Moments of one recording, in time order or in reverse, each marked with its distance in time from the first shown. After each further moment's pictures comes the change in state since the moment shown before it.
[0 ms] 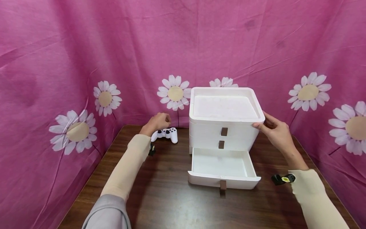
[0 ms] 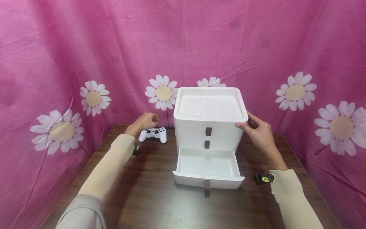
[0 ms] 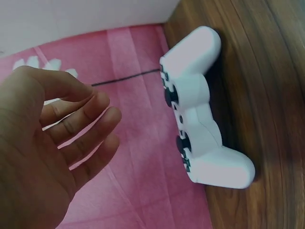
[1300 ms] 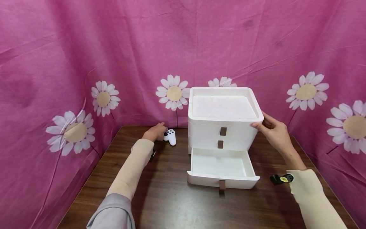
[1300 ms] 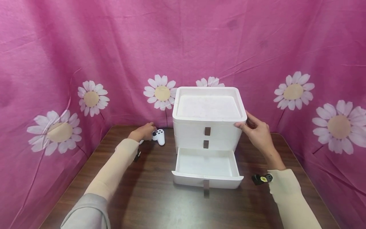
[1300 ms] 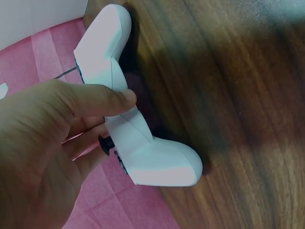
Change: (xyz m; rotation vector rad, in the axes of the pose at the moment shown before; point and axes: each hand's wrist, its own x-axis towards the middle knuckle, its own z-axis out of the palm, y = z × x) left_hand -0.006 -0.018 0.041 0.339 -0.259 0.011; right_hand 0.000 0.003 0.002 -0.016 0.019 -0.017
